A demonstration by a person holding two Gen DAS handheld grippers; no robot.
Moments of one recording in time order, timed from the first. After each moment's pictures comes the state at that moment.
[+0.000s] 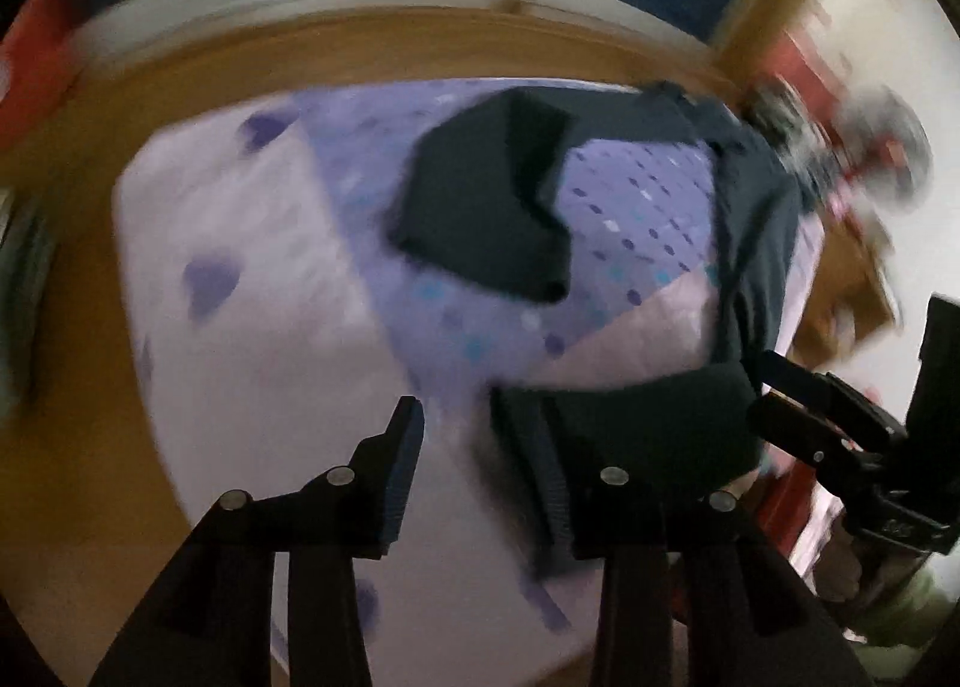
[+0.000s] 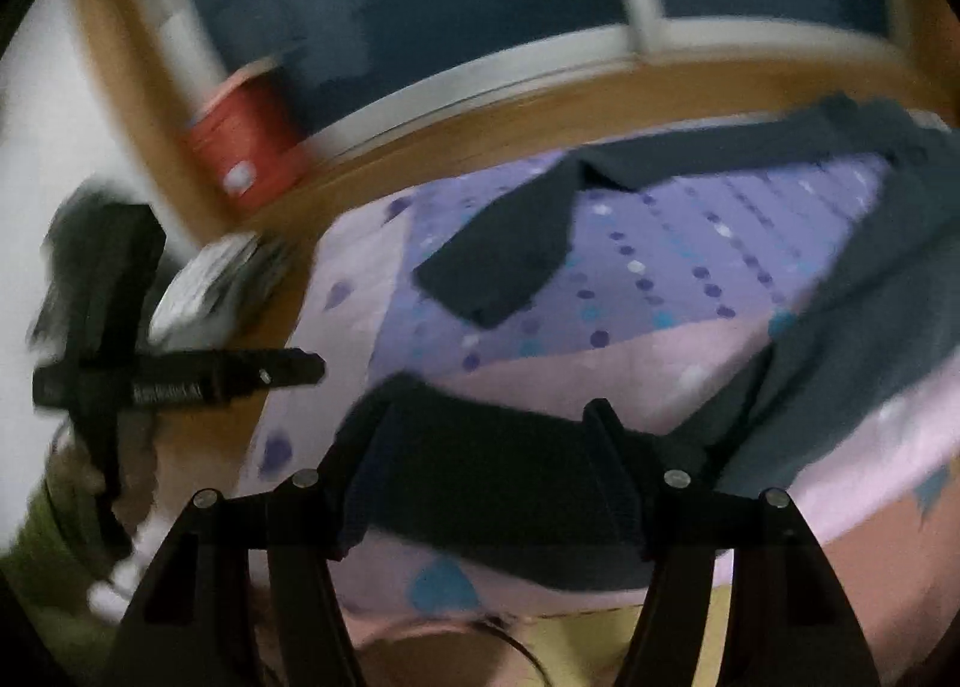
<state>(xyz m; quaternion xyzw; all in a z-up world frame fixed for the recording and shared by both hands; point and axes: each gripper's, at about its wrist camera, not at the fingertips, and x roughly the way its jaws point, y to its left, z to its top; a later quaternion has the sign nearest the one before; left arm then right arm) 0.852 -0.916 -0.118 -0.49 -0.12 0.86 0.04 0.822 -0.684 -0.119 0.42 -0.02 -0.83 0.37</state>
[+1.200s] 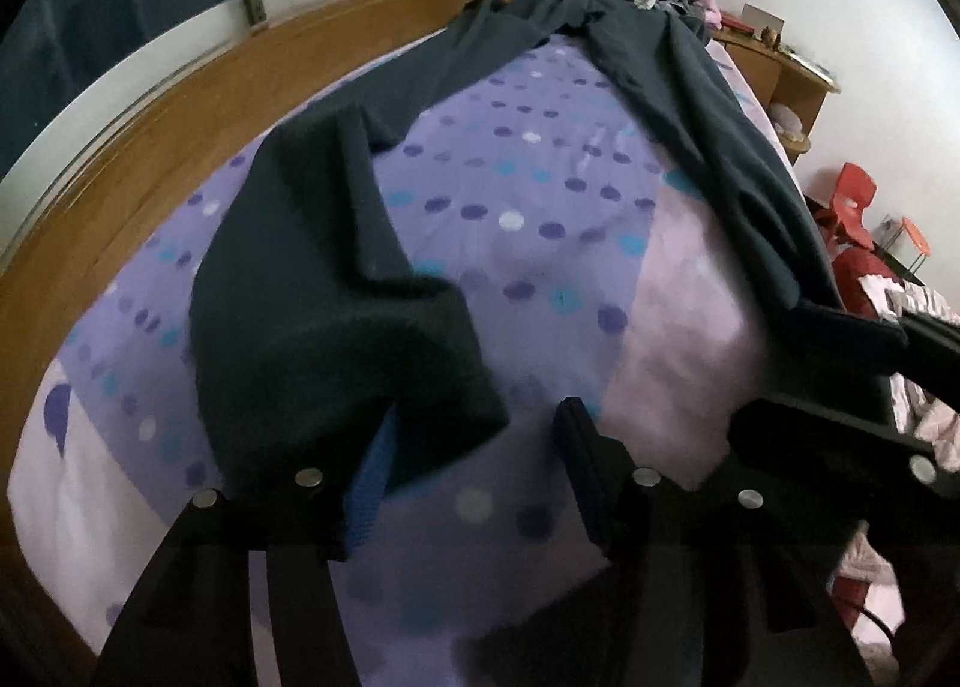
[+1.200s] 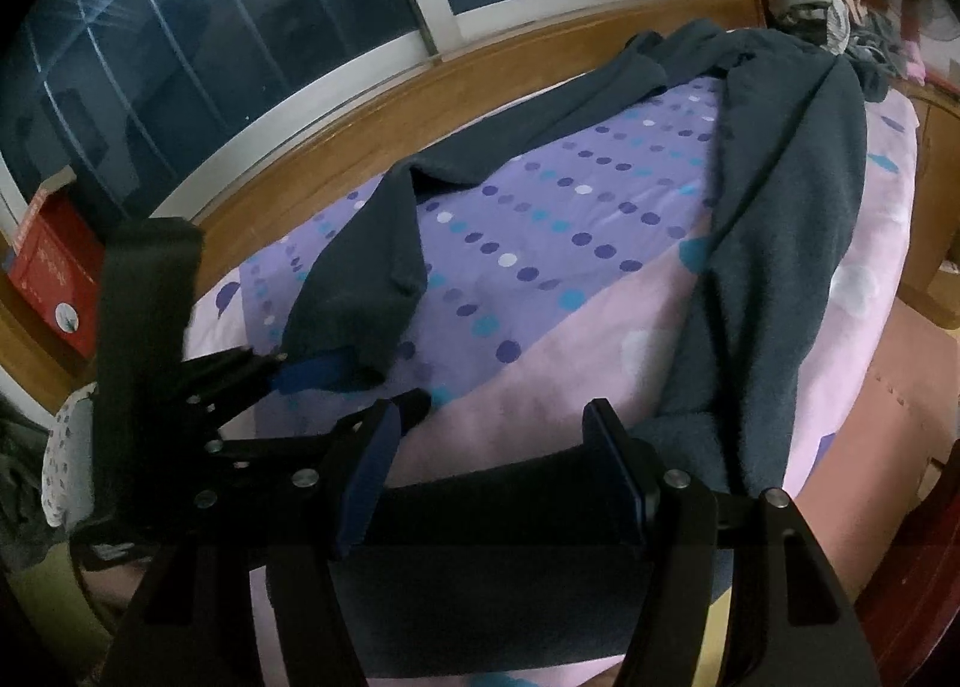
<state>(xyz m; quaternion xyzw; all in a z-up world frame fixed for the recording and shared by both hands) 0.758 -0.848 -0.164 -0.47 0.10 0.86 0.18 0.805 -0.706 -0.141 0.43 -0.10 -0.88 0.15</state>
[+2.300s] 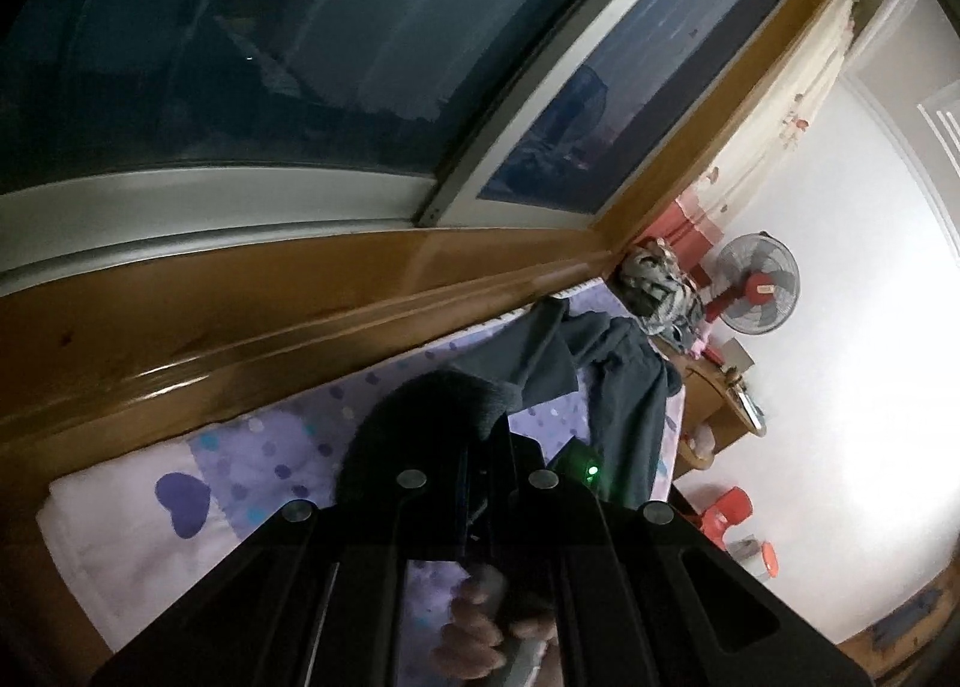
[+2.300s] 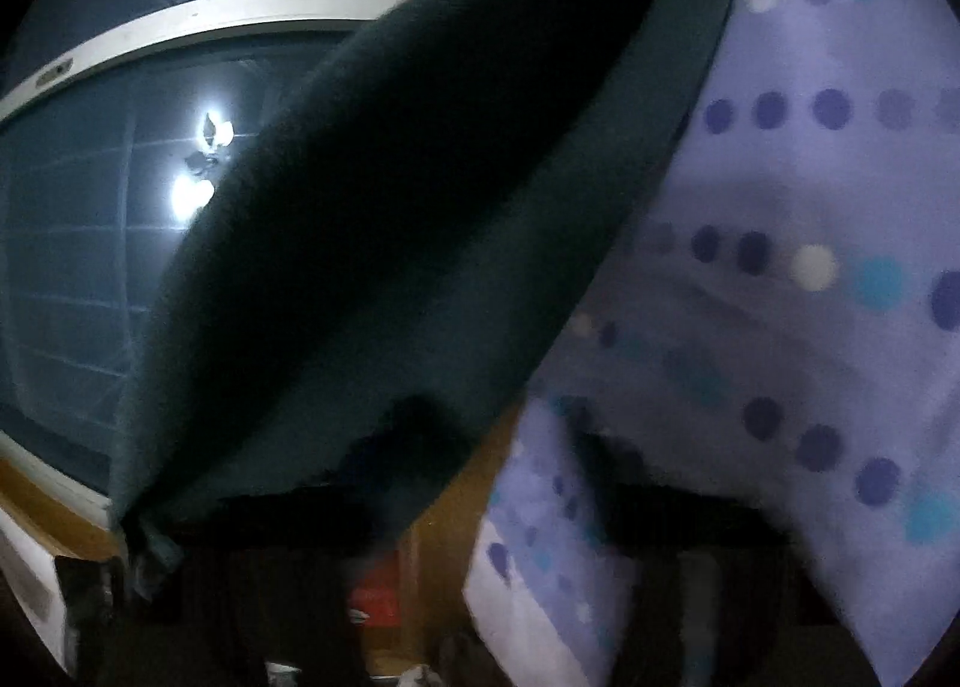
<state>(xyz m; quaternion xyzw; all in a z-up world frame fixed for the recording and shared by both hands) 0.714 -1.017 -0.018 -0.34 -0.26 0.89 0.16 0.625 -0.817 -0.210 0.42 -0.53 -0.68 0.29</state>
